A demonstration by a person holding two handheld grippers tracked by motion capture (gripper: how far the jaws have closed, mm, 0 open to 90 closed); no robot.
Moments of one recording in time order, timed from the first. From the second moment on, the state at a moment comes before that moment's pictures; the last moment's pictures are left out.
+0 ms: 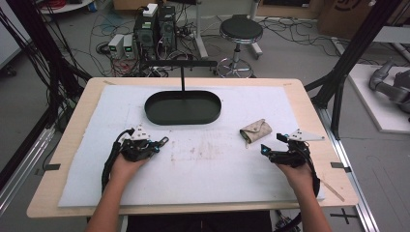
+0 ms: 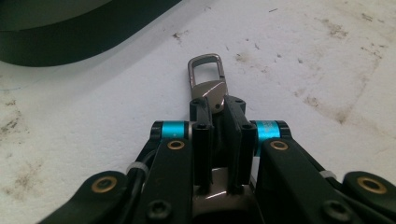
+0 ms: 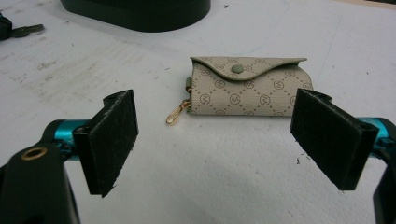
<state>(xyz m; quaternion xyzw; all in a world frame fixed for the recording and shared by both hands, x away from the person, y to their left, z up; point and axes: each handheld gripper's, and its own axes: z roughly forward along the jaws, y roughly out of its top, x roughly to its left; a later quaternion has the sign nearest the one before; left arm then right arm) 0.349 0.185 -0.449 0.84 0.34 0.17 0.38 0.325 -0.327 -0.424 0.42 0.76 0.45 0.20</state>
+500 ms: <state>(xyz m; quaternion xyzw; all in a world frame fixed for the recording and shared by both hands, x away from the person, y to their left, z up) 0.345 0.201 -0.419 0.81 0.34 0.18 0.44 0.325 -0.328 -0.425 0.42 0.76 0.45 0.20</state>
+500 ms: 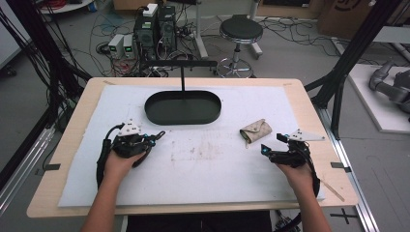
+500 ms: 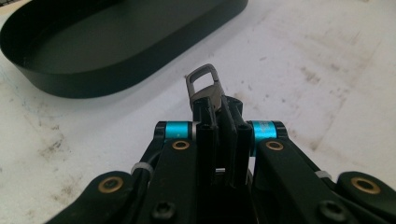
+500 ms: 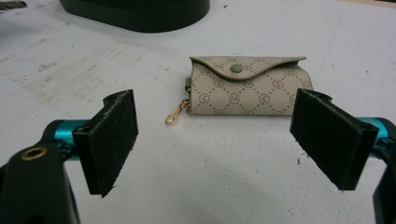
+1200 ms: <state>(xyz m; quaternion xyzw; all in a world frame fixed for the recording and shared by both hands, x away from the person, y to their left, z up) 0.368 0.188 -0.364 0.79 0.32 0.20 0.49 0.325 -0.327 -0.426 0.42 0.76 0.45 0.20</state>
